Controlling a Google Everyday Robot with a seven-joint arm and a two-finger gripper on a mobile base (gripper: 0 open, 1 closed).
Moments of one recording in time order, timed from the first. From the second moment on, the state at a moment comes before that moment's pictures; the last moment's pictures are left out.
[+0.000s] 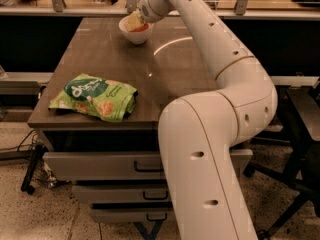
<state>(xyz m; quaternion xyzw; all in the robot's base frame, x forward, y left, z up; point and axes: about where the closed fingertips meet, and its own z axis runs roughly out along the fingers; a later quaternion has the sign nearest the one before) 0.893 0.054 0.896 -0.35 0.83 0.14 0.41</state>
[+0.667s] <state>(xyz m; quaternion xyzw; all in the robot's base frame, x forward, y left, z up) 0.889 0.060 0.891 -0.36 0.83 0.14 0.41</state>
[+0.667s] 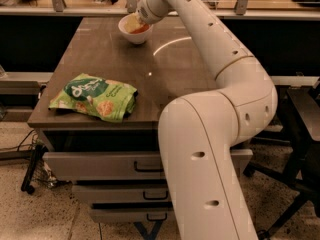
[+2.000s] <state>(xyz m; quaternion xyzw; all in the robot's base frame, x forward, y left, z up) 0.902 -0.039 0.969 -0.27 0.82 0.09 0.50</state>
